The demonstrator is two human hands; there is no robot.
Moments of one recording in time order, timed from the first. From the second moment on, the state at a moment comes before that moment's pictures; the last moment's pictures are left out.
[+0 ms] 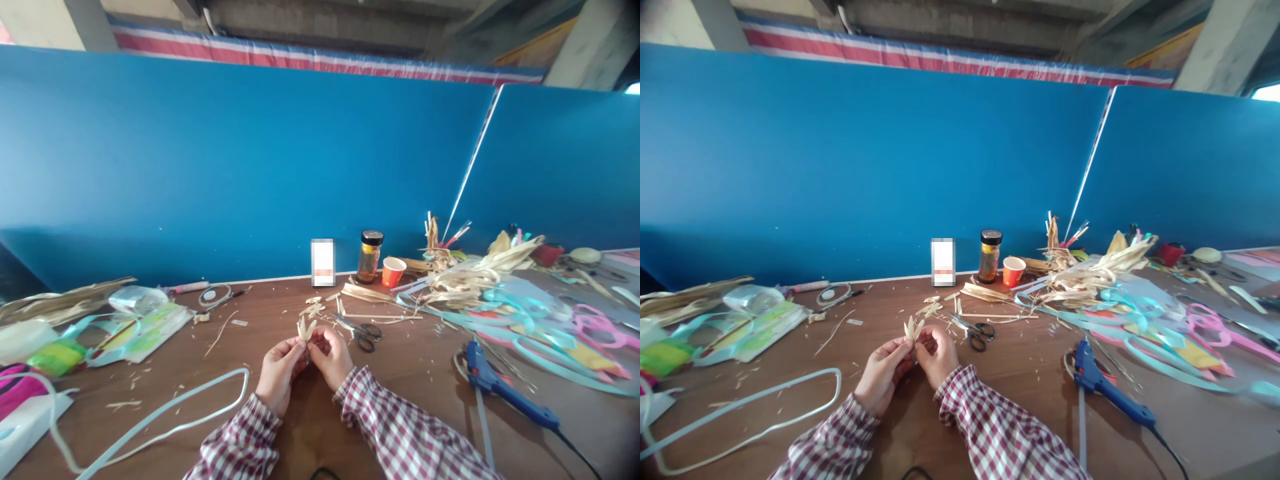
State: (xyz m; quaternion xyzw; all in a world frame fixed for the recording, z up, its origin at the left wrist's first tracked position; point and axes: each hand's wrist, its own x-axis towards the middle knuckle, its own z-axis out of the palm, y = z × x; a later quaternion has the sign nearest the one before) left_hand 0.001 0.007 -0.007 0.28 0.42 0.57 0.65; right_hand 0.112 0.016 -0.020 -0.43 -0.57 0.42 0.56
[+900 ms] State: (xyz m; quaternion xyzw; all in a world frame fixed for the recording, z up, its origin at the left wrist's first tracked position) left_hand 0.001 0.007 -0.008 0.29 0.42 0.56 0.65; right_hand 0.114 0.013 -0.018 -0.44 -0.60 0.37 0.56
